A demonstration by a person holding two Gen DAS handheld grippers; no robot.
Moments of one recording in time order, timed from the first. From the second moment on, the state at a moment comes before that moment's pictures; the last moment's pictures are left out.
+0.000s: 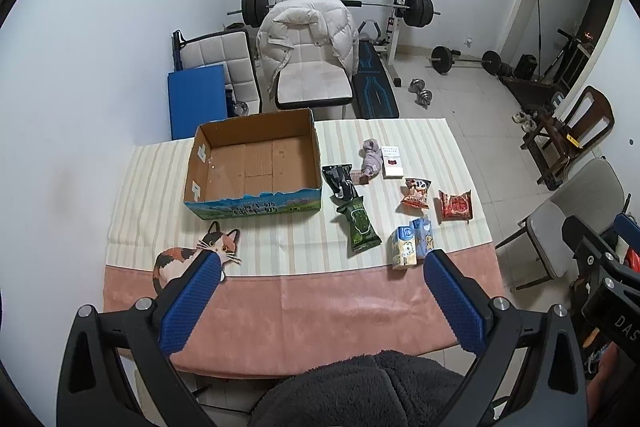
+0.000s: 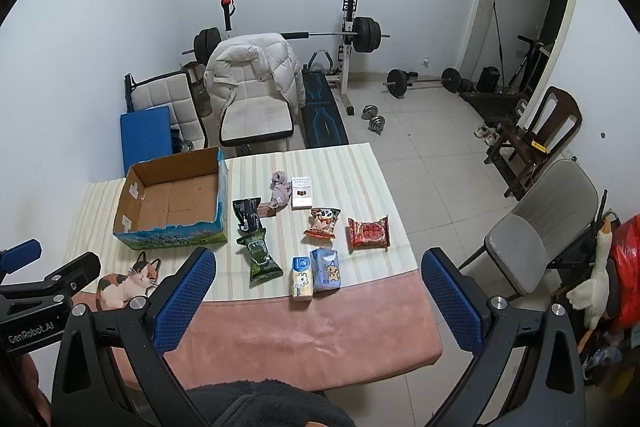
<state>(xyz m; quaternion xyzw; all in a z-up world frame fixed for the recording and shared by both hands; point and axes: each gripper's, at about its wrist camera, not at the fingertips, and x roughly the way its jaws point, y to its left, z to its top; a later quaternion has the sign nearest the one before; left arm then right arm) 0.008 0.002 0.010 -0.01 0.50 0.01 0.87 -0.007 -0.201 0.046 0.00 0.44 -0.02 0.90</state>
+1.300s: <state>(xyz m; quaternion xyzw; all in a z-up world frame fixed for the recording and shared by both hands) 0.006 0.006 0.017 -0.02 0.47 0.02 0.88 -0.008 -0.195 0.057 0.00 0.42 -0.02 0.91</state>
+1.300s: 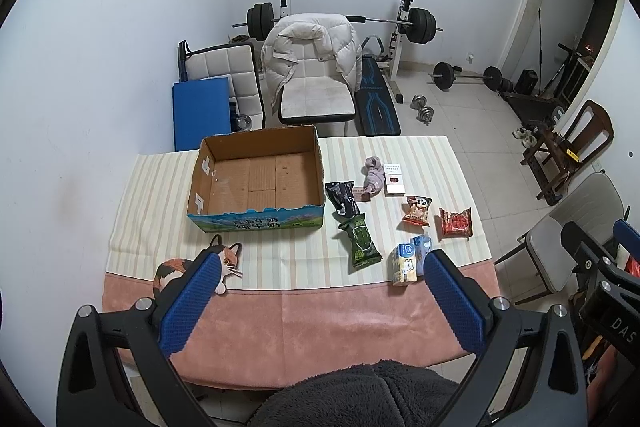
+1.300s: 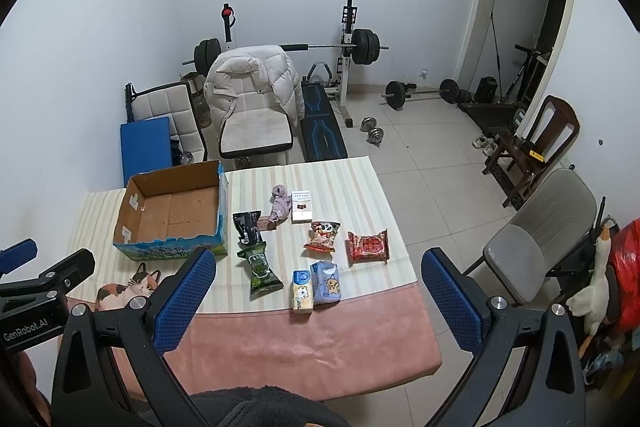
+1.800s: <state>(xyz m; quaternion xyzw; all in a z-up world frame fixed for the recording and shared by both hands) 0.010 0.005 0.020 -0.02 0.47 0.02 0.88 -0.006 -0.194 0.063 0.00 0.41 -0.03 0.91</state>
